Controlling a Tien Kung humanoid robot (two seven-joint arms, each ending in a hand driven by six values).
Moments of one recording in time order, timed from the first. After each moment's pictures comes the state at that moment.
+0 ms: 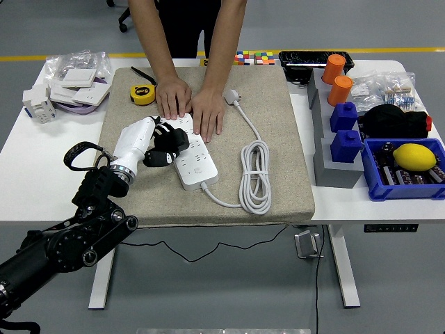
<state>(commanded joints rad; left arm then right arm) -0.57 0.14 -0.73 -0.93 1.76 0.50 0.19 0.05 -0.16 1.53 0.18 -1.10 -0.03 -0.09</state>
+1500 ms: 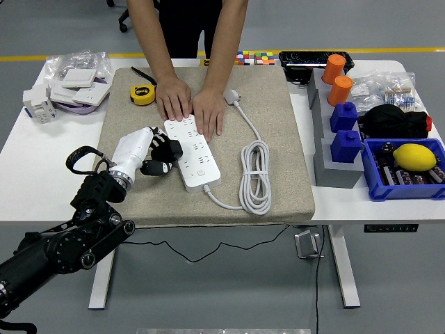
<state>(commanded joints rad) -0.57 0.15 -0.69 -0.89 1.75 0.46 0.21 0.05 -0.16 1.53 0.18 -1.12 -0.03 -0.09</state>
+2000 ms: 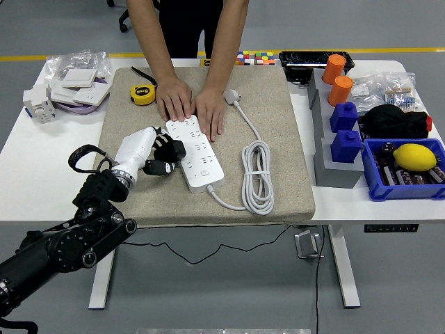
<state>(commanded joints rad) -0.58 0.14 -0.68 -0.89 1.72 0.45 0.20 0.05 -0.16 1.54 0.18 -1.12 -0.03 -0.09</state>
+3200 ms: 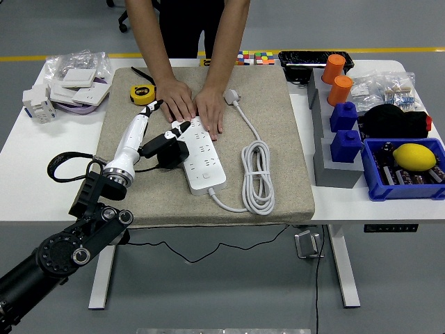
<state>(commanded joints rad) -0.43 0.11 -0.93 -1.11 1.48 0.53 0.01 0.04 -0.15 1.55 0.18 -1.12 -0.02 -0.10</state>
